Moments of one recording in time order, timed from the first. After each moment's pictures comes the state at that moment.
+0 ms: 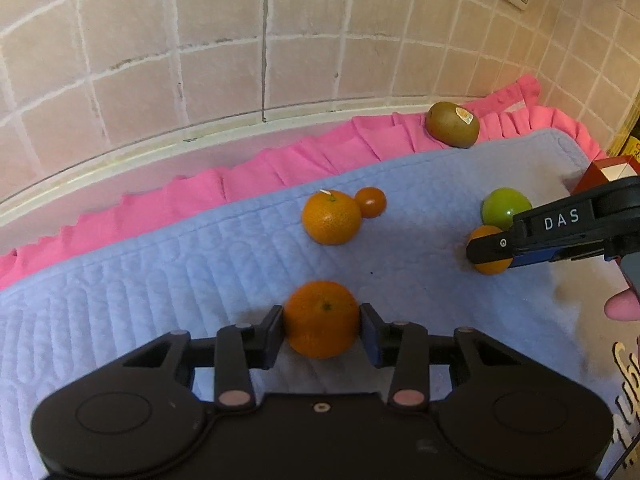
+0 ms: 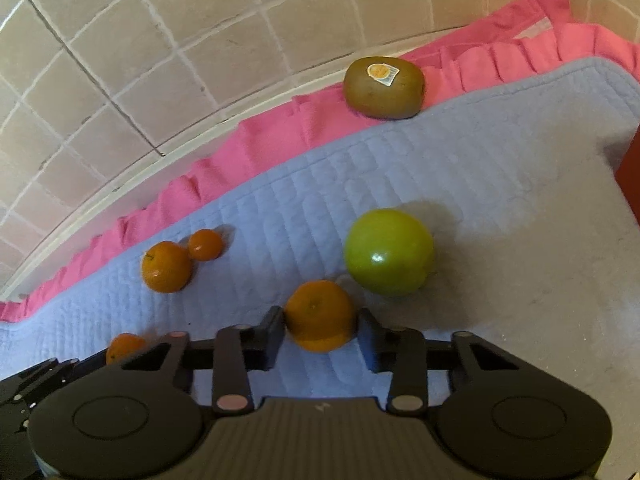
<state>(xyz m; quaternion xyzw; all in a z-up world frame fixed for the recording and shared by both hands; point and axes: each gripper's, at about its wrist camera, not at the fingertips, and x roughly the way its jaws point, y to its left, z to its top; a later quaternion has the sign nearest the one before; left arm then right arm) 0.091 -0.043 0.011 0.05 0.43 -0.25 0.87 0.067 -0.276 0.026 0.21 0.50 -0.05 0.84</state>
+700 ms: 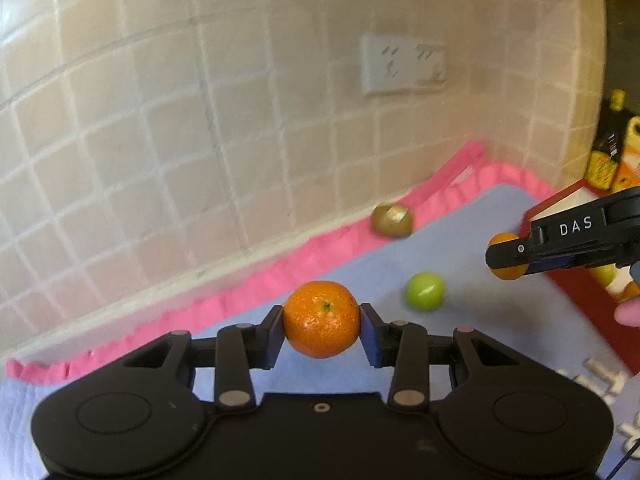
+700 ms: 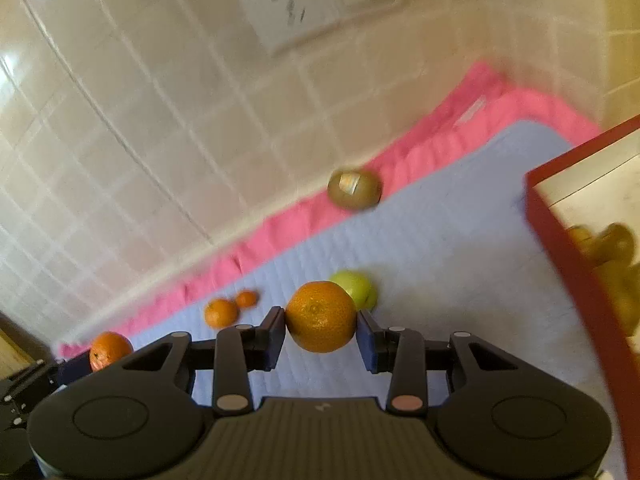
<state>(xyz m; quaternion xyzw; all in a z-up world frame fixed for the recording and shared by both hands) 0.000 -0.082 0.127 0.11 0.29 -0.25 0.92 -0.044 -0.330 0.127 0.26 0.36 -0.05 0.89</state>
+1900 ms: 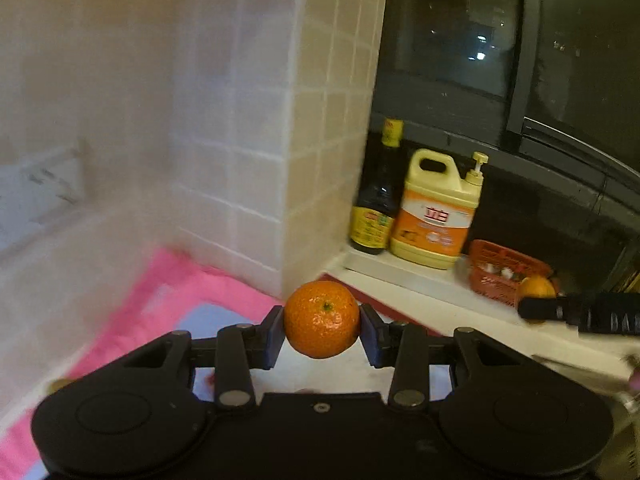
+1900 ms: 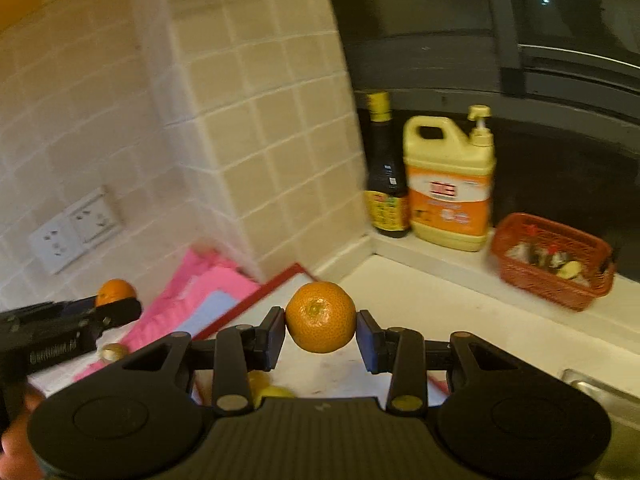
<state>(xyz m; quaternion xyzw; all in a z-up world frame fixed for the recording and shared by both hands) -0.008 -0.383 0.185 0.10 0.25 -0.54 0.80 -0.250 -0.540 0.197 0.22 0.25 -0.34 0.88</state>
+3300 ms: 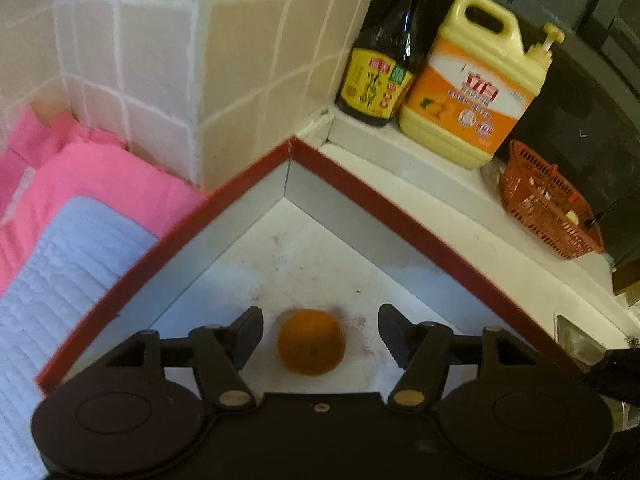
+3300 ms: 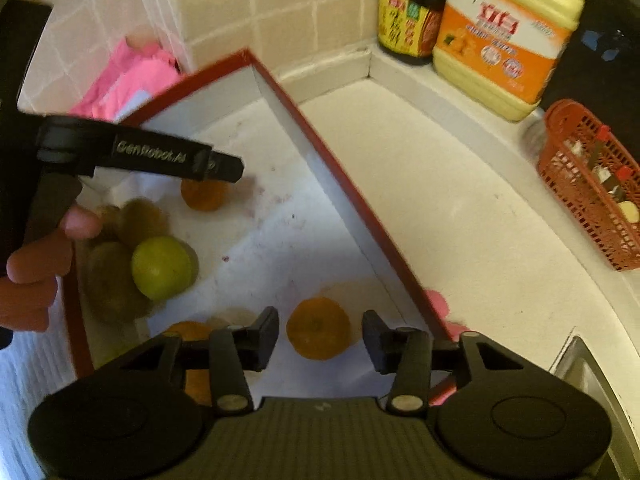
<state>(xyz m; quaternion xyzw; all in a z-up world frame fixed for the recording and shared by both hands) 0.037 -0.521 0.064 0.15 0.42 -0.54 0.71 -0.180 -0.593 0.080 0.20 0.49 -0.28 0.80</state>
